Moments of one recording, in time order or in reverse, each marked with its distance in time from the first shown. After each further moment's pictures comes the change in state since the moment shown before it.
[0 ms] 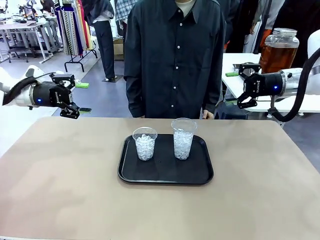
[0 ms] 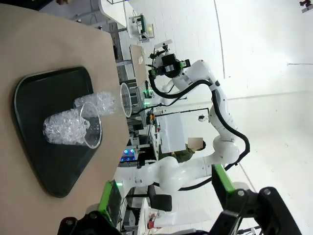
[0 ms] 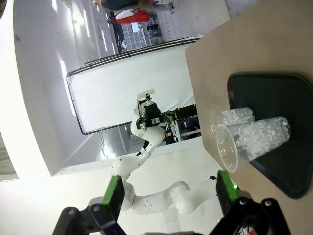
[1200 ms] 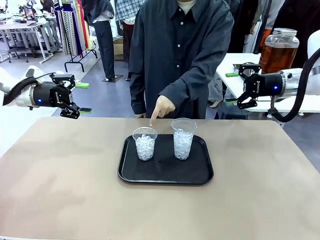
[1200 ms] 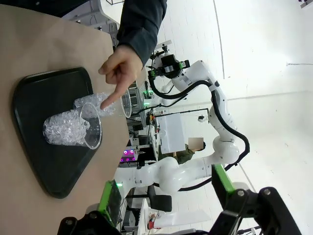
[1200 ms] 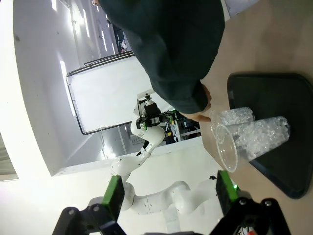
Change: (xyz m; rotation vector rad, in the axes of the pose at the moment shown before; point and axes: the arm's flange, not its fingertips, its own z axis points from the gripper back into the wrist) left arm 0.000 0.001 0.000 -0.003 -0.003 -0.003; right arm 0.000 -0.001 0.000 0.000 0.000 -0.001
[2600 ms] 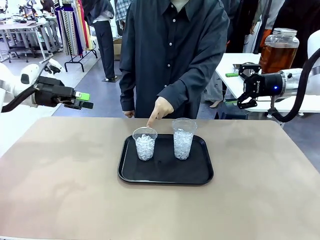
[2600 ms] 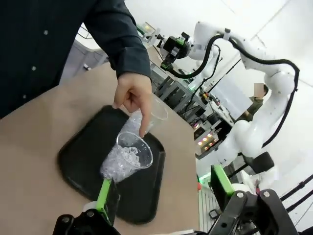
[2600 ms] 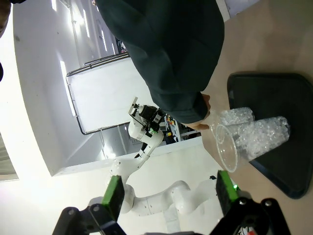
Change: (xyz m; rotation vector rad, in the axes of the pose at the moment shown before) left arm -0.001 -0.003 -0.002 0.133 0.005 -0.756; right arm 0.000 0.000 0.000 0.000 0.000 0.000
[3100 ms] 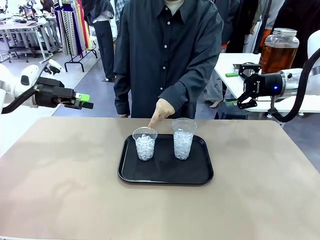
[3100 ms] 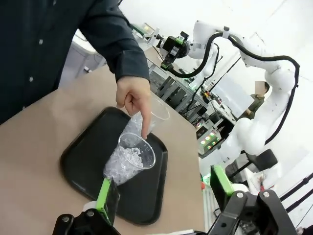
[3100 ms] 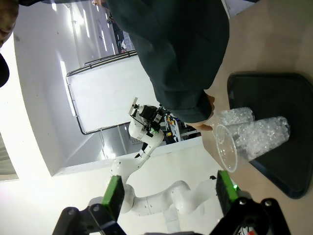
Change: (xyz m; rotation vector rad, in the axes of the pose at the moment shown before) left arm -0.001 0.003 -0.001 -0.001 -0.006 -0.044; right arm 0.000 0.000 0.000 0.000 0.000 0.000
